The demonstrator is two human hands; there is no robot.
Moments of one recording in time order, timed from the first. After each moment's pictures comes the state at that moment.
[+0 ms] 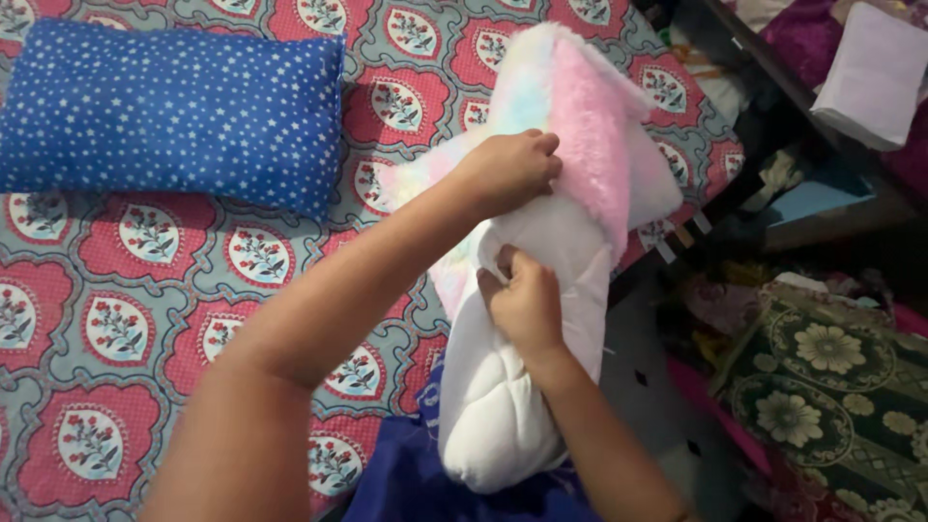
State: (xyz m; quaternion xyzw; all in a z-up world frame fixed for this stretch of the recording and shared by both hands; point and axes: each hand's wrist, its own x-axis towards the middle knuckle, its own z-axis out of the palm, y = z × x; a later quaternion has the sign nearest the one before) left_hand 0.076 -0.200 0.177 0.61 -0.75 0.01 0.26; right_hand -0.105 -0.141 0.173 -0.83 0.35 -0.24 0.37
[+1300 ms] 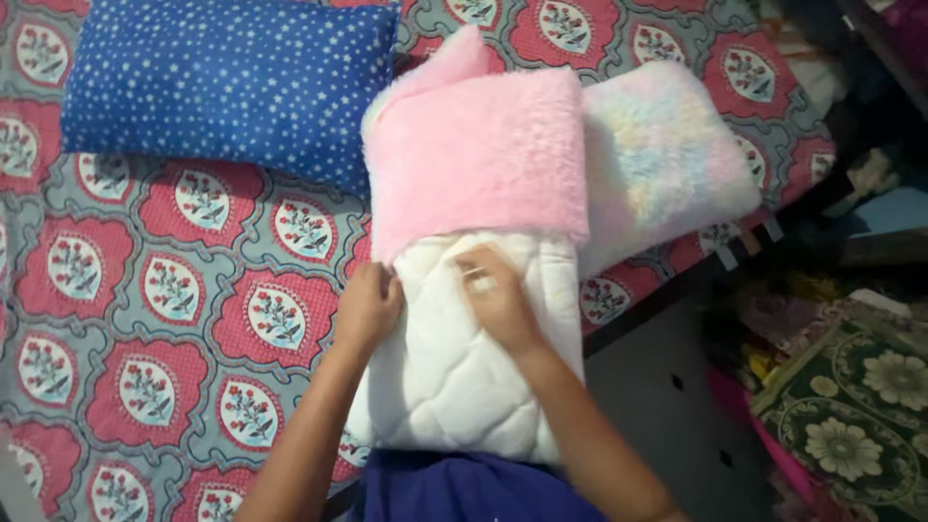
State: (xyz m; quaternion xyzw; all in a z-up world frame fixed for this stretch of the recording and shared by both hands) left_hand 0.075 0.068 -0.004 0.91 -0.19 -0.19 0.31; right_hand -0.064 -0.116 0.084 -0.77 0.14 -0.23 0.57
